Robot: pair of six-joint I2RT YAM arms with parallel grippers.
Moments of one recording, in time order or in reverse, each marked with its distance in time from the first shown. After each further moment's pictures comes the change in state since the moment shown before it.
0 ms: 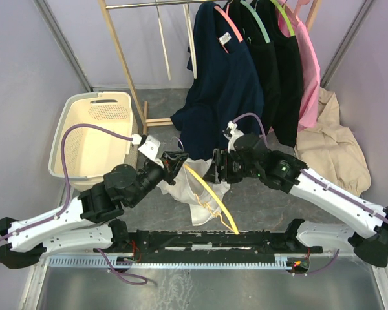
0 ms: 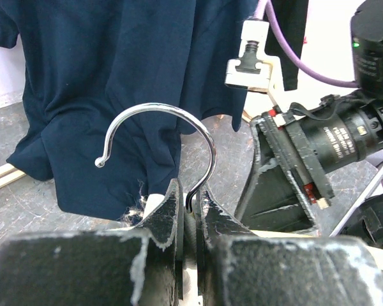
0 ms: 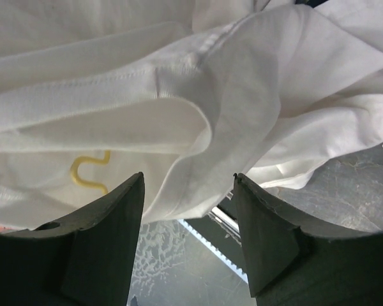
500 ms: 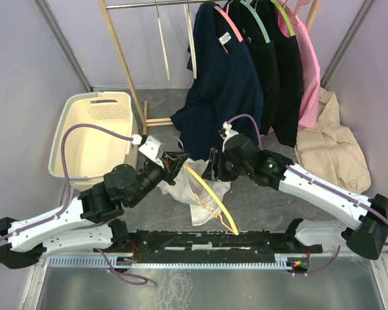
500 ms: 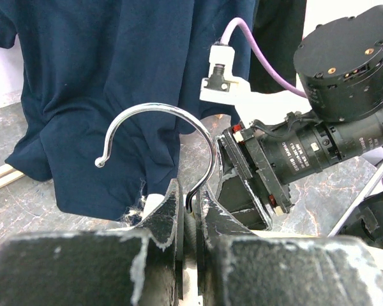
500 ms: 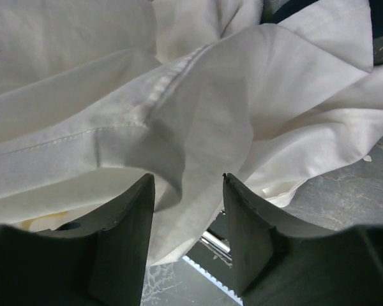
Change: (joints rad) left arm 0.000 0.001 0.000 0.000 0.001 0.001; right arm 0.000 0.103 -0.022 0.071 0.088 0.012
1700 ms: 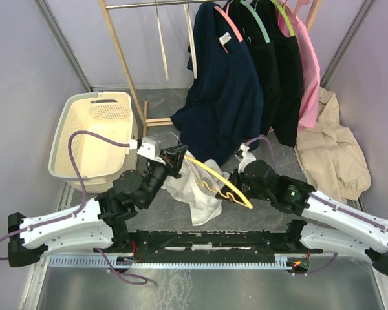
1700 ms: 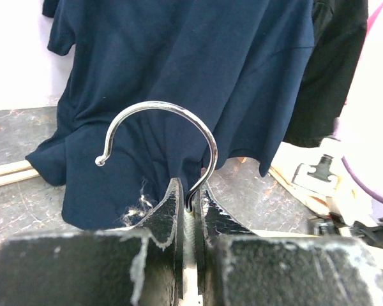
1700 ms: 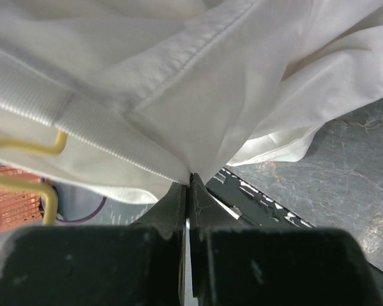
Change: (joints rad) left arm 0.000 0.041 -0.165 0.368 -0.204 -0.021; right arm 0.097 -0.291 -0.311 0.087 0.007 0.132
